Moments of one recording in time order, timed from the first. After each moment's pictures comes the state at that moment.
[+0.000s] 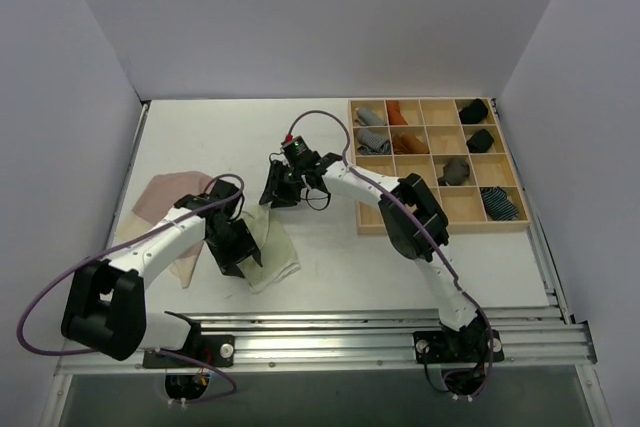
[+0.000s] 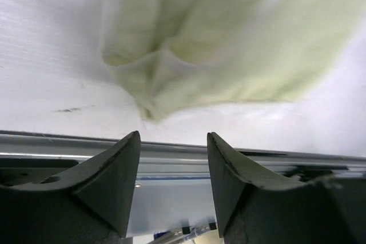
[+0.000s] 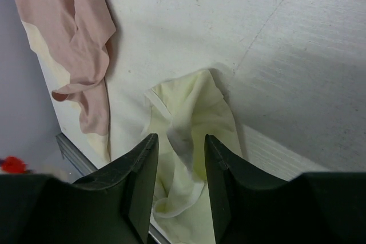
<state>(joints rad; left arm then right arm) -0.39 1.38 0.78 -0.88 0.17 -0.92 0.74 2.29 1.75 -0.30 -0.34 0.90</state>
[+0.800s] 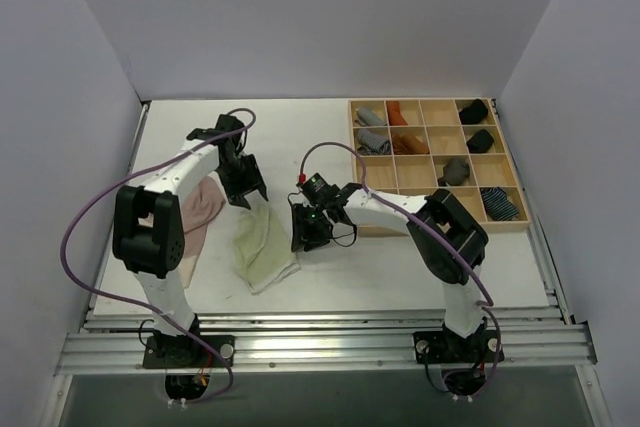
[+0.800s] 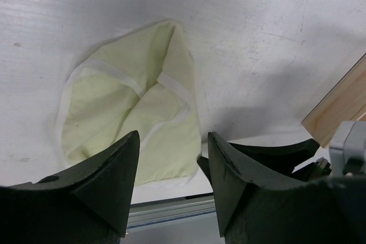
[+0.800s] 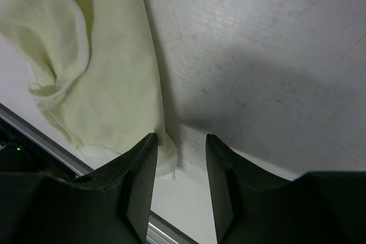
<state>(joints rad) -0.25 1.85 1.47 -0.93 0.18 -0.66 0.80 1.96 1.26 -0.37 -0.28 0.68</state>
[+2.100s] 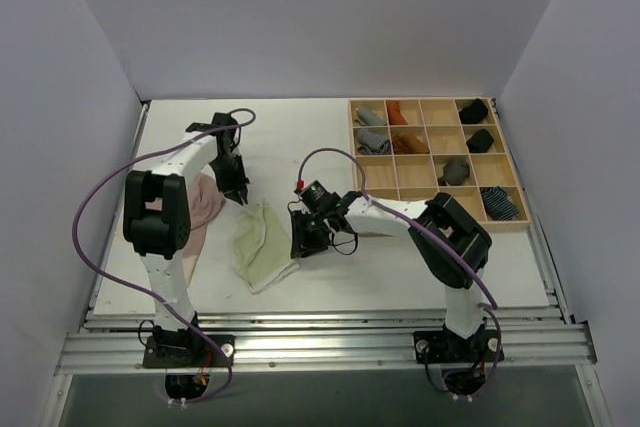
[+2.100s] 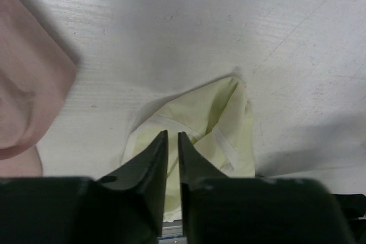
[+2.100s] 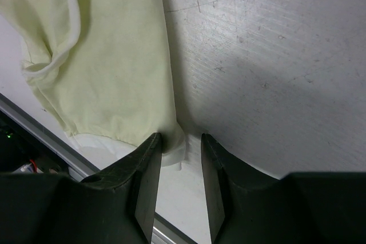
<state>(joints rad) -0.19 2.03 1.60 -0.99 0.10 -0.44 0.84 1.92 1.16 -0.30 -0.28 0.68</state>
